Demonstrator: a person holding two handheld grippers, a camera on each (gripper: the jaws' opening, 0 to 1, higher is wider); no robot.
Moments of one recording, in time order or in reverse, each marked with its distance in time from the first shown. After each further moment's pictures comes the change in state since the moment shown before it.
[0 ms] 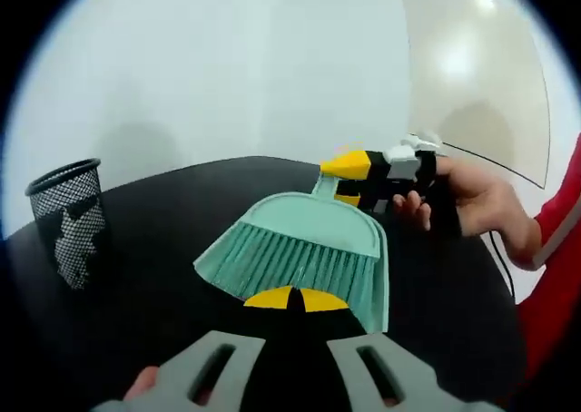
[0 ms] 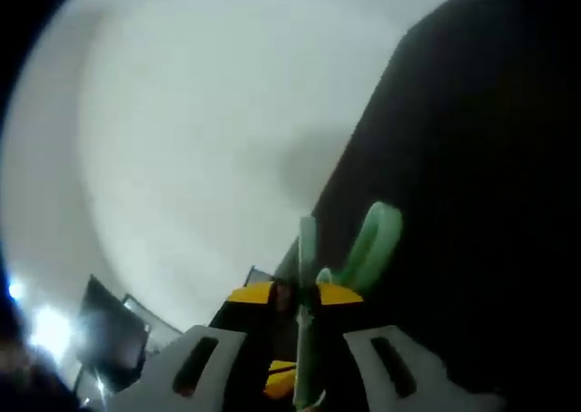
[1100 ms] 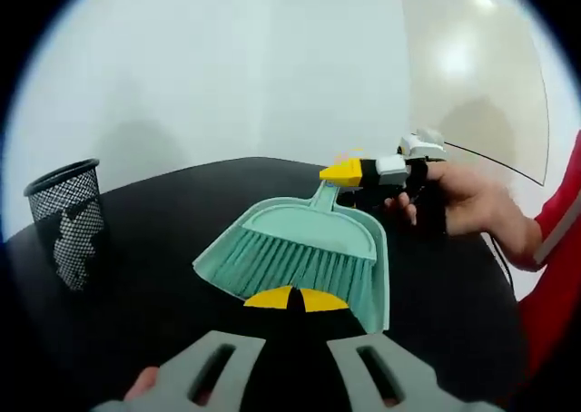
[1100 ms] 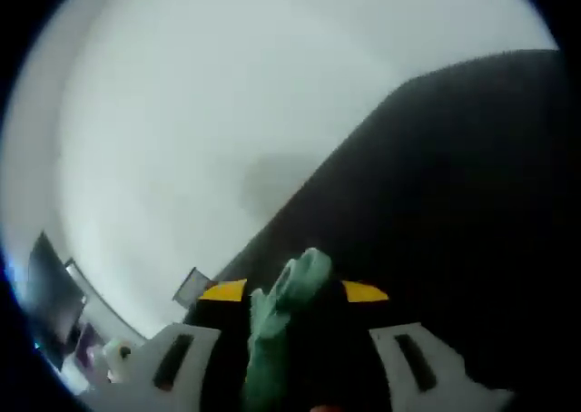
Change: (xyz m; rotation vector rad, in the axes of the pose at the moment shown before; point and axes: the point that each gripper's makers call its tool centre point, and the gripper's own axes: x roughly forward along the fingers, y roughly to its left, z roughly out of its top) left arm -0.001 -0.007 0.001 0.013 -0.004 0.000; right arm -0.007 -0.050 0.018 -0.245 -0.054 -0.217
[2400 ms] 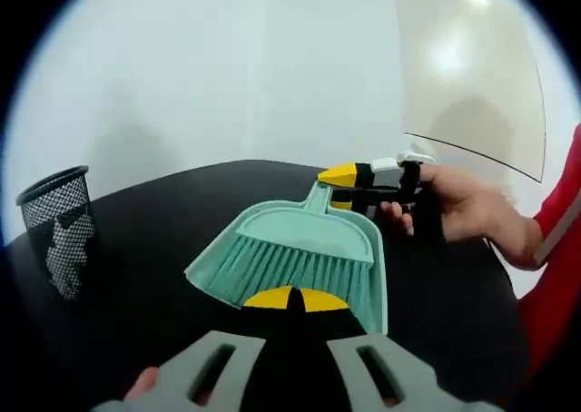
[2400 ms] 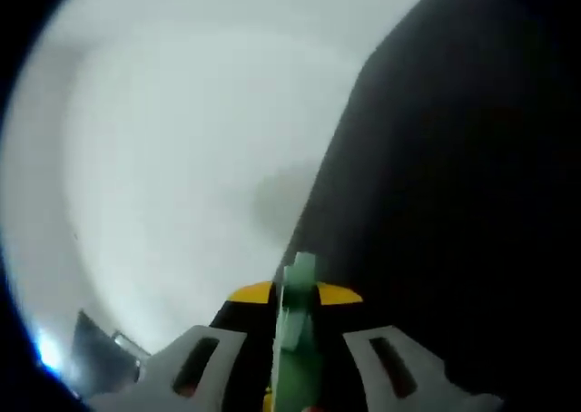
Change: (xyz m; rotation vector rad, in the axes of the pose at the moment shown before) left arm 0.010 0.001 0.004 0.019 -0.007 -0.019; right arm -0.003 -0.002 0.013 0.352 -0.070 0.099
